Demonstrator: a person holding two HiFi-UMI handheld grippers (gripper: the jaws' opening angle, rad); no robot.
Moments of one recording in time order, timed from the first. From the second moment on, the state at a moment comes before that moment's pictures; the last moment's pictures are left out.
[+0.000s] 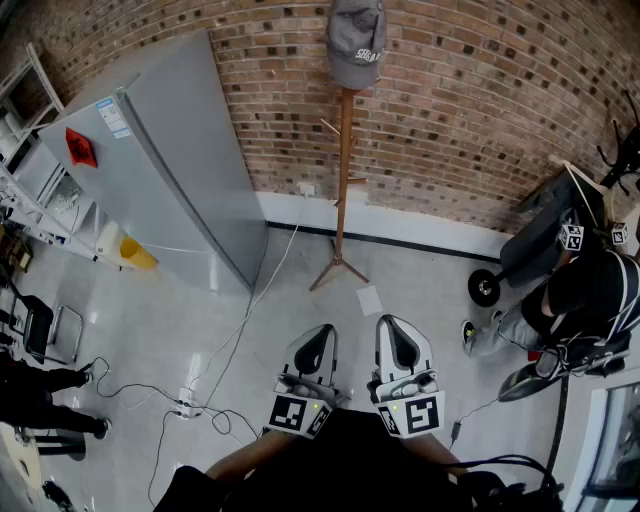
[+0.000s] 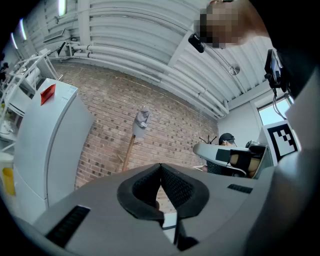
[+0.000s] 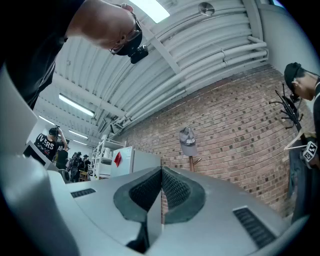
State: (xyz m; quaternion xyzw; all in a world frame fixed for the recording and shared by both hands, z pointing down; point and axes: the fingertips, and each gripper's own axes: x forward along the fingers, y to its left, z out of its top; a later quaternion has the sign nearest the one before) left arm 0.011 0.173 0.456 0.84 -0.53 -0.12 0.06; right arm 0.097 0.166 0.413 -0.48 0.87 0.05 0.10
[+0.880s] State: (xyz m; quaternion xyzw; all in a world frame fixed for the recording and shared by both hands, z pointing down) left arm 0.033 0.187 0.463 0.84 -0.54 -0.11 0.06; right arm 0.118 0.185 0.424 -0.47 0.87 0.01 0.13
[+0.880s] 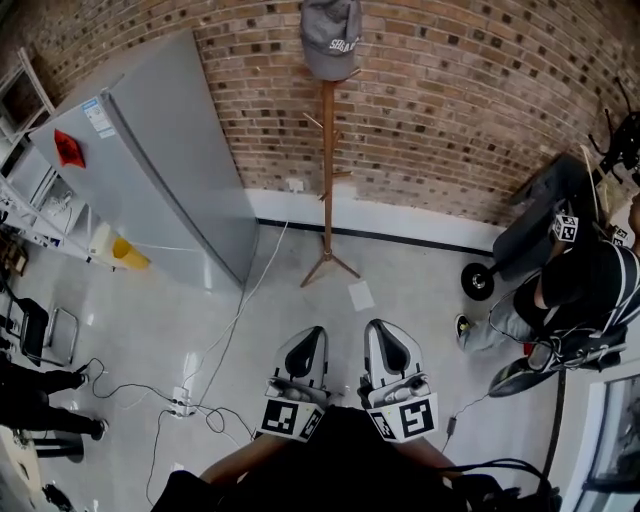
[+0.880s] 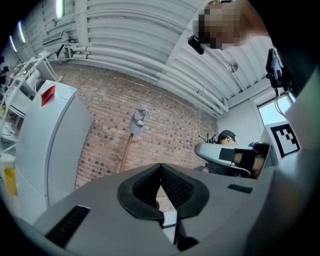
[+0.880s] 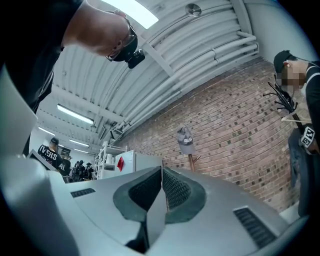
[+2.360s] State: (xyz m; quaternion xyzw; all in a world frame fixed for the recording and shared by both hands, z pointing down) left arm -0.019 -0.062 0.444 0.87 -0.47 -0.12 0.06; right arm 0.054 -0.069 0.408 -0.53 0.84 0.03 0.10
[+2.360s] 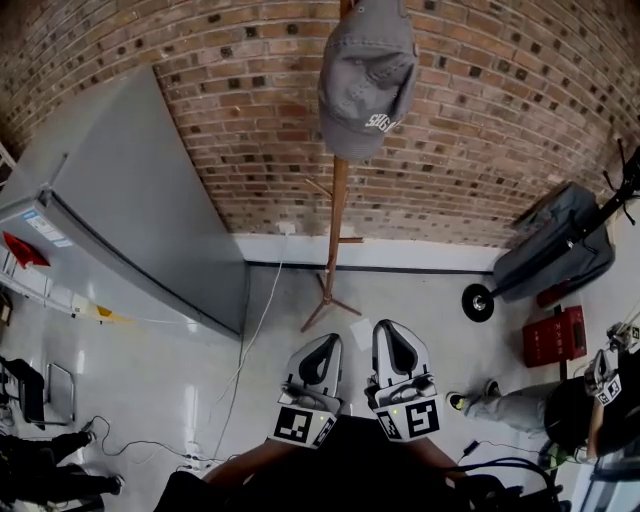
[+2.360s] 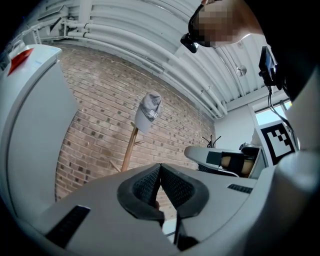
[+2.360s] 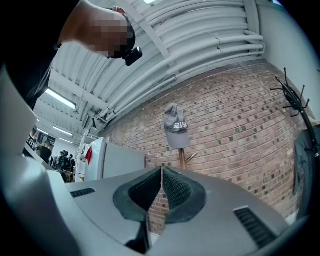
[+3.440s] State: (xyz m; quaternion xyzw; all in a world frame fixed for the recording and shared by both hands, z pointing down) left arm -0.014 -0.164 0.432 0.84 -0.53 -0.12 0.05; right arm 0.077 -0.195 0.347 -0.47 0.87 0.04 0.12
